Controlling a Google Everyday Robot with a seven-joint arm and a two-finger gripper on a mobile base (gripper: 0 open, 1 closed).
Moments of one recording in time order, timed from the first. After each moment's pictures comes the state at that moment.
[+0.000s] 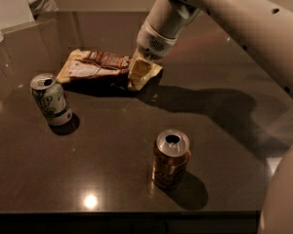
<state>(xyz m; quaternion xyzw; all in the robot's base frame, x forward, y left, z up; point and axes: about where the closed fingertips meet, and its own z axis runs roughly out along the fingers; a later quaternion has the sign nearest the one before) 0.601 0.024 0.875 -0.66 0.71 0.16 0.19</state>
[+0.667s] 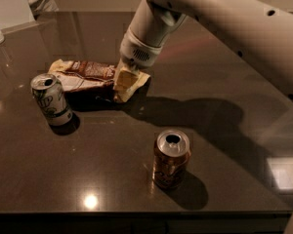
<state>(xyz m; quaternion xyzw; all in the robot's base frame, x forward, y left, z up) 0.557 0.060 0.878 -0.68 0.69 0.17 0.18</state>
